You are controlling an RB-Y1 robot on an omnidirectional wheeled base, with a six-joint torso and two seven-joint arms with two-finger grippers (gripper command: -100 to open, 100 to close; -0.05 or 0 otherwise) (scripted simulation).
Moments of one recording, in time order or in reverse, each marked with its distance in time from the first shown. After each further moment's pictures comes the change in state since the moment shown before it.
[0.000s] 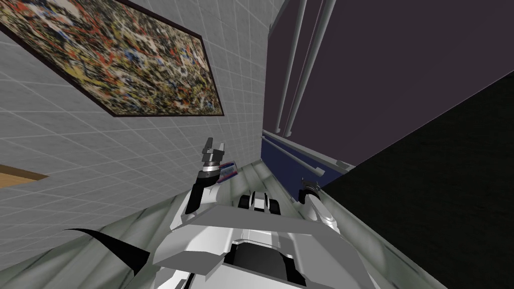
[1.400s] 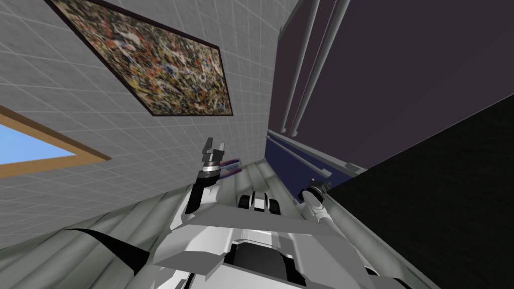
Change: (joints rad) left arm 0.000 0.000 0.000 0.000 0.000 0.000 0.000; right arm -0.162 -0.070 0.077 0.307 0.286 0.344 -0.019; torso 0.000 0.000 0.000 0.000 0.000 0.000
